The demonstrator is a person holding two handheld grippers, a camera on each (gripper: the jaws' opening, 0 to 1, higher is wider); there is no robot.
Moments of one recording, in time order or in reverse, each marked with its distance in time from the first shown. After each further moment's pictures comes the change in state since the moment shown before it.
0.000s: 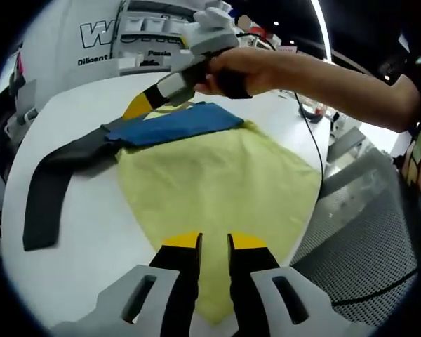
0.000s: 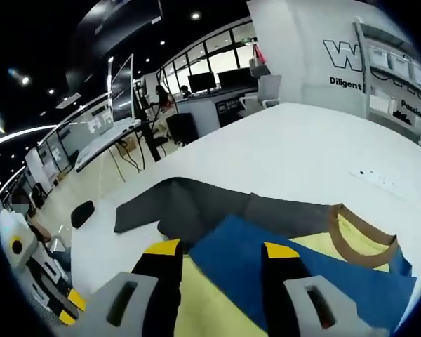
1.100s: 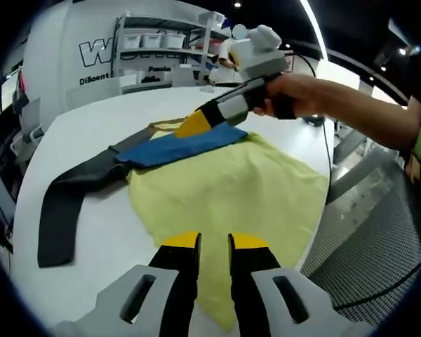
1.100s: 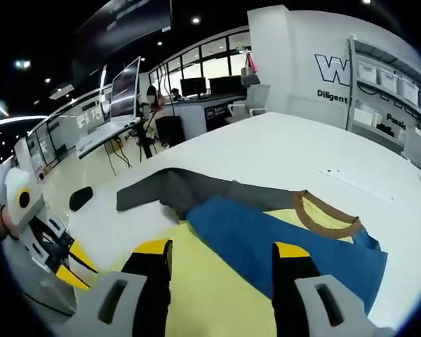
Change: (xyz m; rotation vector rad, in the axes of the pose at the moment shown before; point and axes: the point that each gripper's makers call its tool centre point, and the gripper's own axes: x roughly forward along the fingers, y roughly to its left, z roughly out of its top) left arm -0.007 0.010 0.018 0.058 -0.084 0.064; right arm -0.060 -0.008 -0.028 -0.052 -0.046 -0.100
